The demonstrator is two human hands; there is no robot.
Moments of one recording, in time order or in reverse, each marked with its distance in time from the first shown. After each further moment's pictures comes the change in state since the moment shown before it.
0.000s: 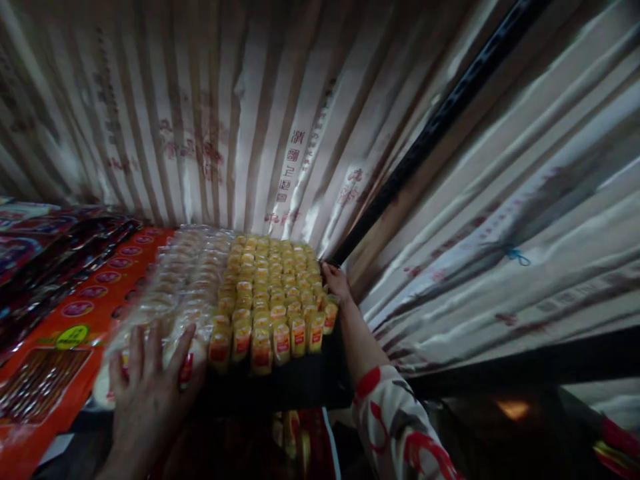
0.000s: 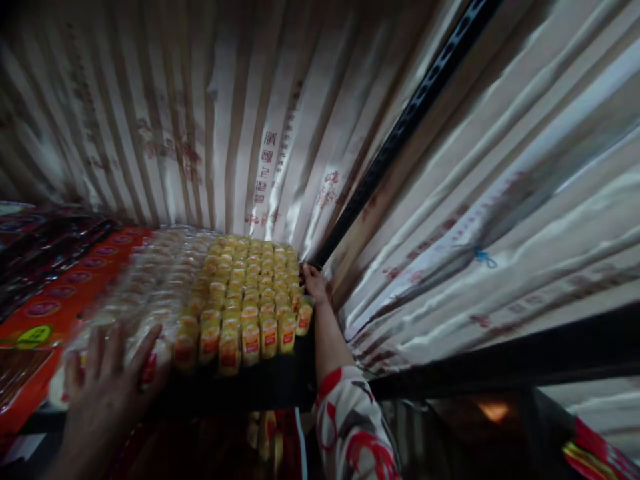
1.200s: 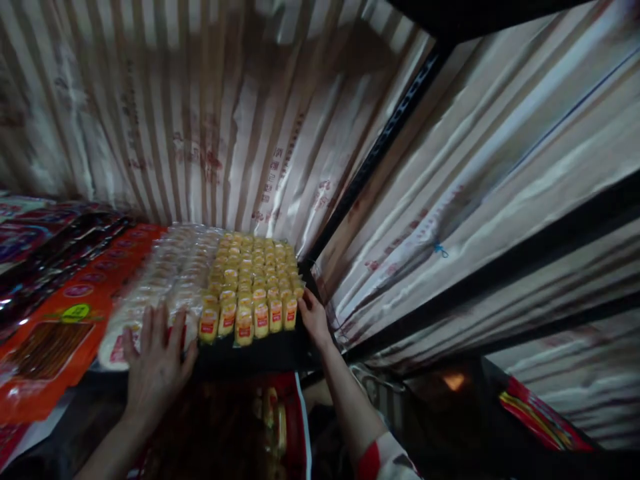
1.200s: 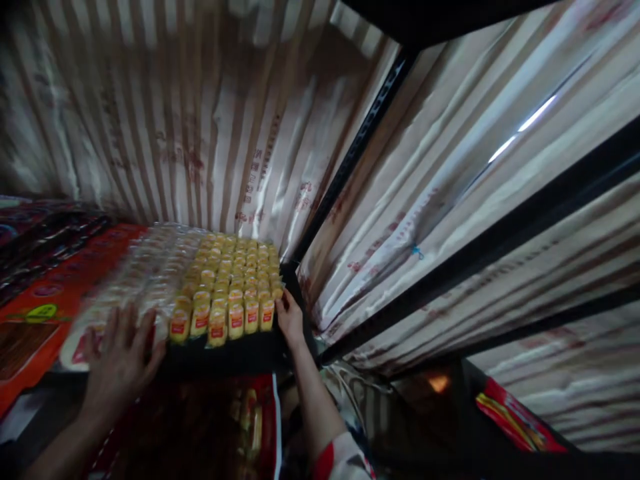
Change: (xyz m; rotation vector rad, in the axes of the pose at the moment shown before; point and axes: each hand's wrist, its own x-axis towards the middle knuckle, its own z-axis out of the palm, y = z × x) left_hand -0.015 0.019 -0.009 -0.112 0.059 -0.025; right_hand -0.146 -0.007 -0.024 -0.217 -0.035 -0.222
